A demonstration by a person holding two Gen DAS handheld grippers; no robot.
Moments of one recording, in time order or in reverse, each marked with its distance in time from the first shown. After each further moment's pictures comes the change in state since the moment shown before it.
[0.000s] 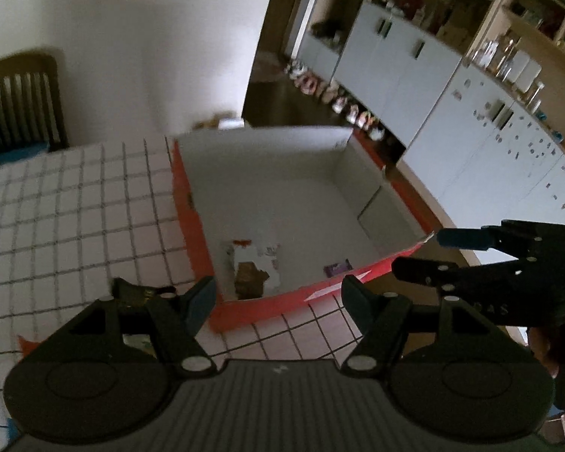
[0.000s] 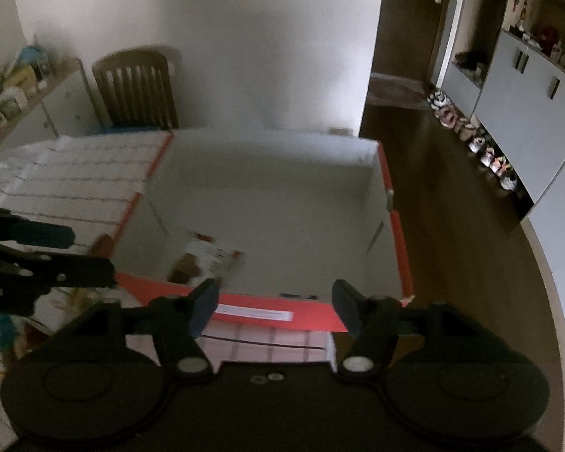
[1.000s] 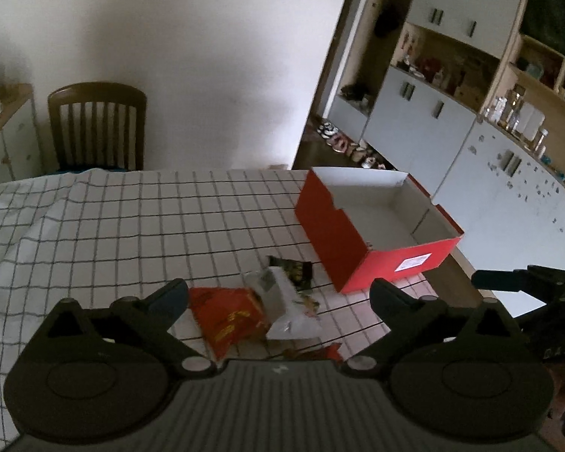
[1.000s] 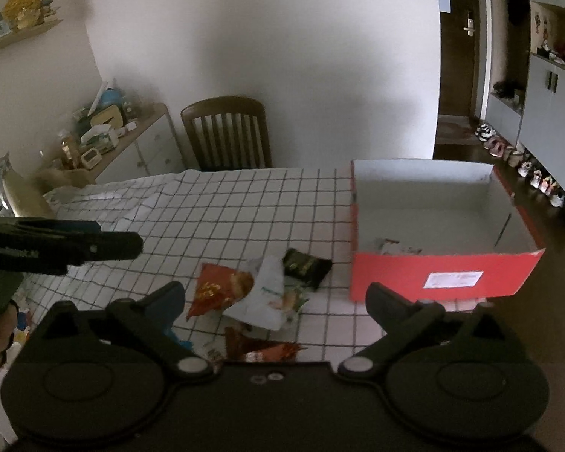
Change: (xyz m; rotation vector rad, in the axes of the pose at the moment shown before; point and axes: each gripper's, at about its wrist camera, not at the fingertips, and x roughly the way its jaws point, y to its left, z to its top) left arm -0.161 0.145 -0.103 -0.046 -0.199 0.061; right arm -0.083 0.180 -0.057 0.038 -0.165 0.165
